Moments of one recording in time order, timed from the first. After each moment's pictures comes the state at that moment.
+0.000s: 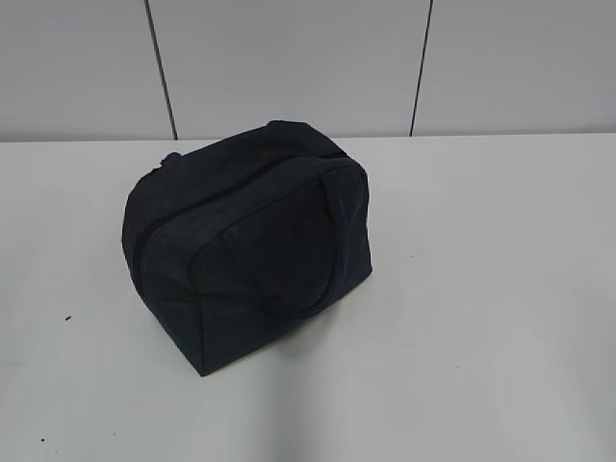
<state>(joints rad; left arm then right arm) -0.41 0.10 -0.52 0.17 1.11 -0.21 0.22 0.01 -0.54 -0.04 1.24 -0.07</state>
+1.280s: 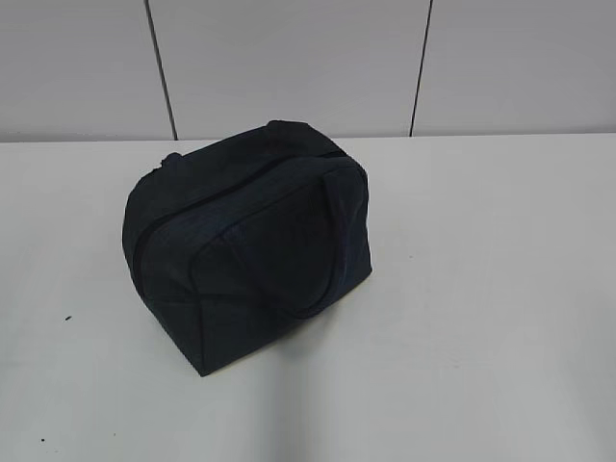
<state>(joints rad) -0.34 0.07 -0.52 0.17 1.11 -0.21 0.21 -0.02 -0.50 -0.04 1.16 -0.07</state>
